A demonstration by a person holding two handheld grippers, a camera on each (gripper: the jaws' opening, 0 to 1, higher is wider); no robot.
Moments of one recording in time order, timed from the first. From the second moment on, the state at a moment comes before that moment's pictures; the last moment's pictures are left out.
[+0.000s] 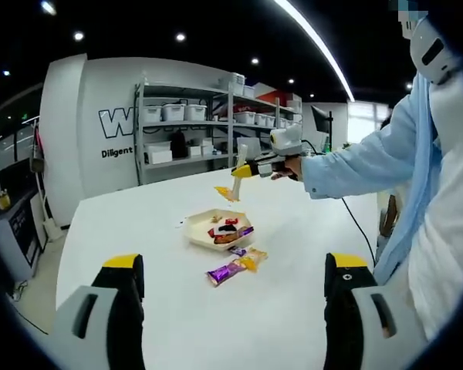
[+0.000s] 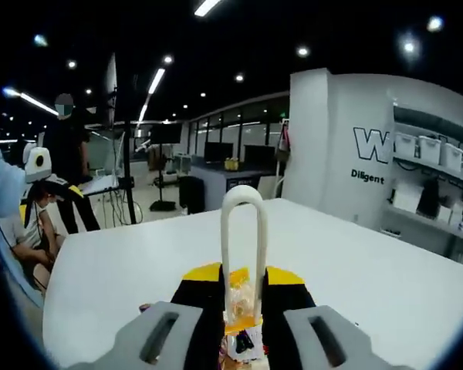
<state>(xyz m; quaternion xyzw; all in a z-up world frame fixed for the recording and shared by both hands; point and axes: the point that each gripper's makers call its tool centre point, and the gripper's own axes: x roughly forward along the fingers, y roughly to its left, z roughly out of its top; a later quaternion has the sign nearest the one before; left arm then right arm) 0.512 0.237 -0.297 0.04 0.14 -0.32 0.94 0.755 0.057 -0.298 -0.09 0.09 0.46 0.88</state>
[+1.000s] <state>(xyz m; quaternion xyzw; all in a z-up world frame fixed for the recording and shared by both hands) 0.516 0.232 -0.297 0.04 0.14 -0.32 0.94 0.747 0.057 -0.306 -0.07 0.09 0.47 0.88</state>
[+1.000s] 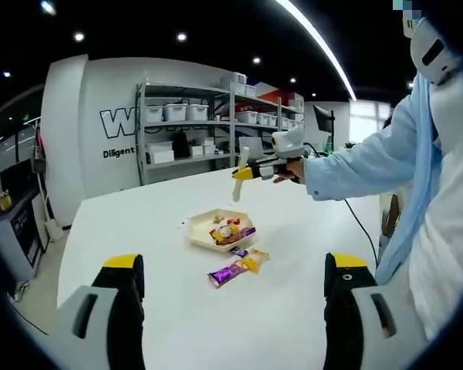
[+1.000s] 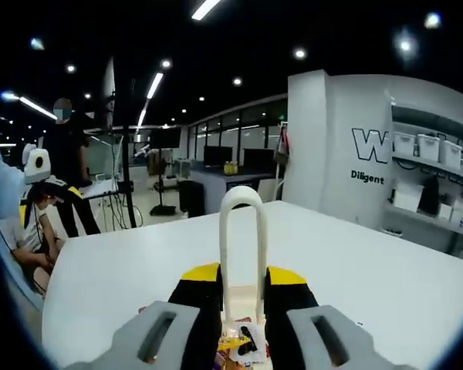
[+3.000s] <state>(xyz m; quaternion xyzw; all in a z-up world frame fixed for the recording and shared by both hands) 0.501 0.230 -0.305 0.03 0.15 -0.32 0.94 0.649 0.093 -0.395 -0.03 0.15 0.57 0.81</state>
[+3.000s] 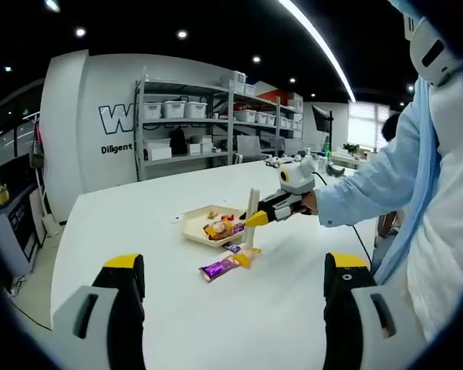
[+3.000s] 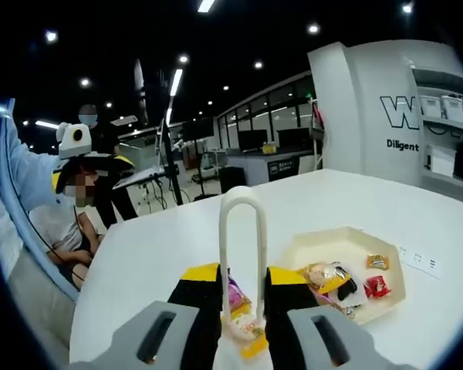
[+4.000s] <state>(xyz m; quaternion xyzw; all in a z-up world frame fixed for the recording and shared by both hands) 0.505 0.220 -0.300 0.04 0.14 -0.33 0.93 0.625 0.073 -0.429 -0.13 0.16 0.60 0.77</state>
